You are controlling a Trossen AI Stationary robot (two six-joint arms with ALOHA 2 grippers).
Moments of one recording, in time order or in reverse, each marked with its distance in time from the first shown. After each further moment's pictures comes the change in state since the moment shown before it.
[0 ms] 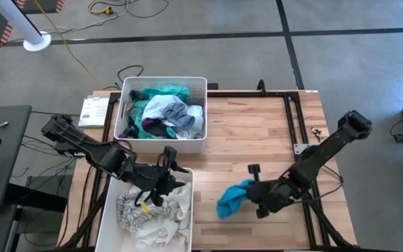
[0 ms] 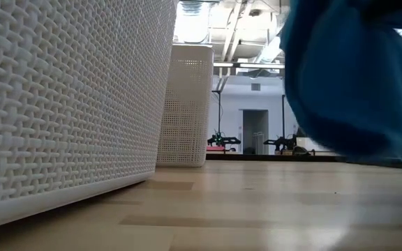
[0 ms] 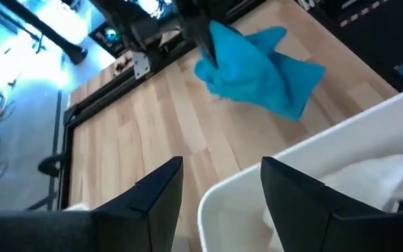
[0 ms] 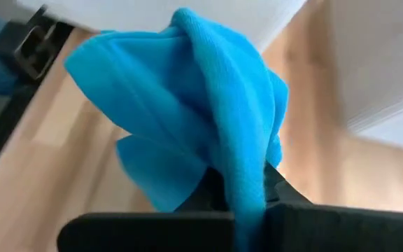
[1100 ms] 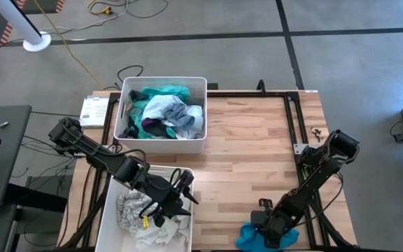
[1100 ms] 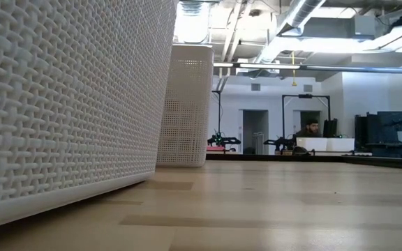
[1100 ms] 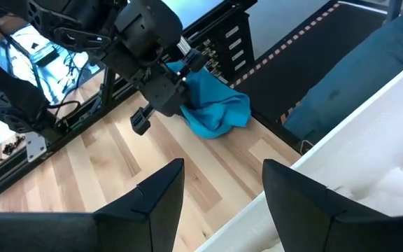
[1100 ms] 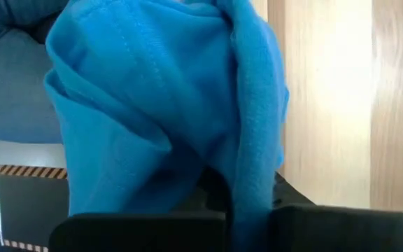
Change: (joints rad) left arm -0.014 0.124 -0.002 0.232 0.370 0.073; right arm 0.194 0.368 -0.080 0.140 -0.416 0.650
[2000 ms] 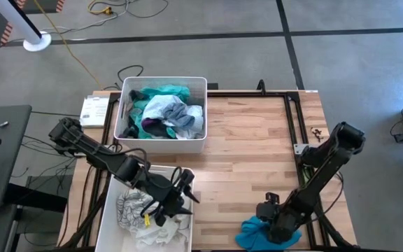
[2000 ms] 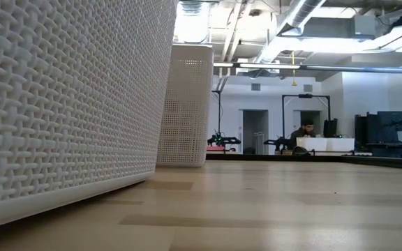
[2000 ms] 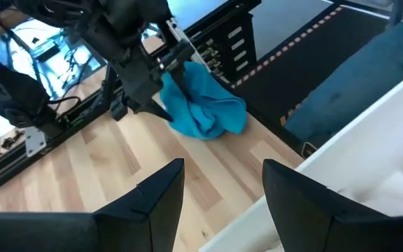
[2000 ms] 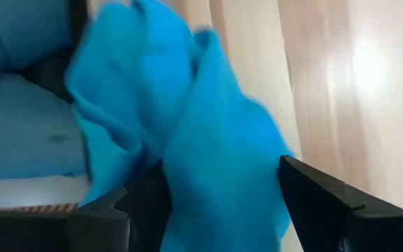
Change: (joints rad) left arm 0.011 0.000 0.000 0.003 0.003 -0.022; right arm 0.056 -0.162 -0.002 -0.108 0.106 0.157
